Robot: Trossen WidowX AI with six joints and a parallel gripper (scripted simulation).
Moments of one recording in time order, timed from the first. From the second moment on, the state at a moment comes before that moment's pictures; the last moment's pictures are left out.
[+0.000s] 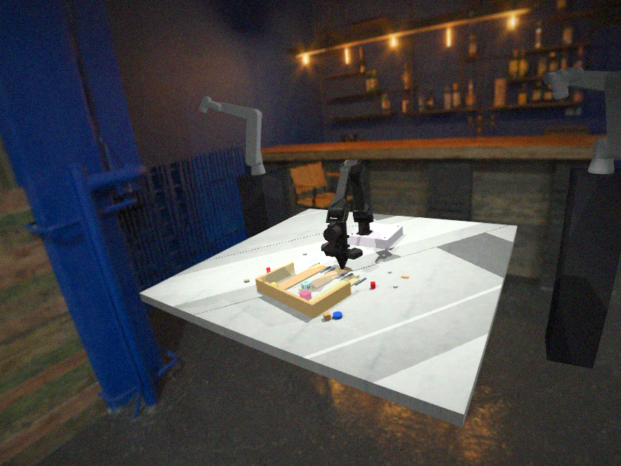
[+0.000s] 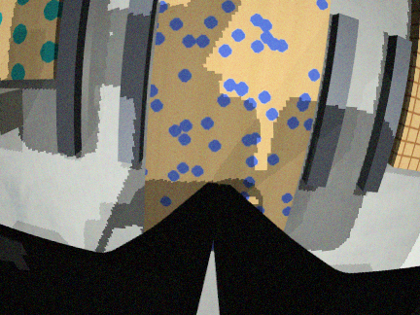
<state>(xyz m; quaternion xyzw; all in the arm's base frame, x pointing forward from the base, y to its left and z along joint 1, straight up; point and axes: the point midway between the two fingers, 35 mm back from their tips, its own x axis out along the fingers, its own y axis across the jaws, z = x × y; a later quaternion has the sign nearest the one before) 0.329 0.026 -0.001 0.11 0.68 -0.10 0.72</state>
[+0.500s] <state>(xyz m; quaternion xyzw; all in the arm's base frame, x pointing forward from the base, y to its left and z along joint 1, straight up) 0.308 0.033 -0.002 0.11 0.68 -0.10 0.72</state>
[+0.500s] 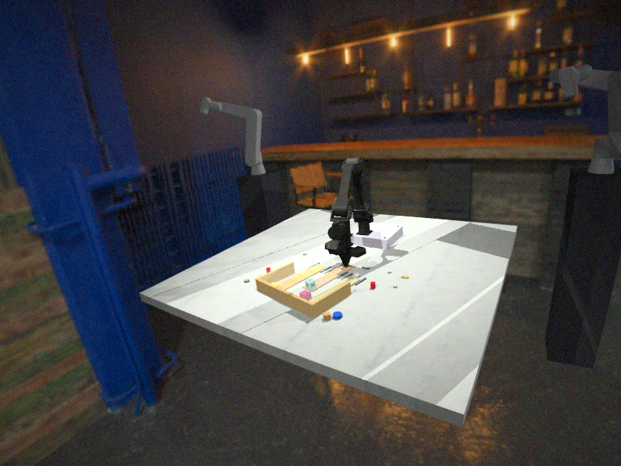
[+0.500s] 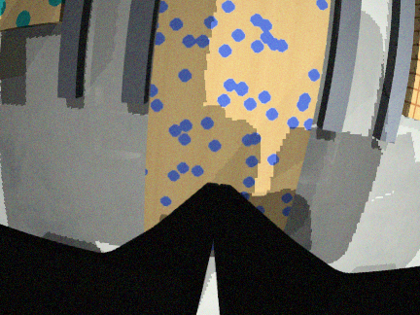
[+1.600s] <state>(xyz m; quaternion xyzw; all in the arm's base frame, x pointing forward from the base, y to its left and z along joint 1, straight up) 0.259 0.048 -0.004 0.11 0.68 -0.10 0.72</state>
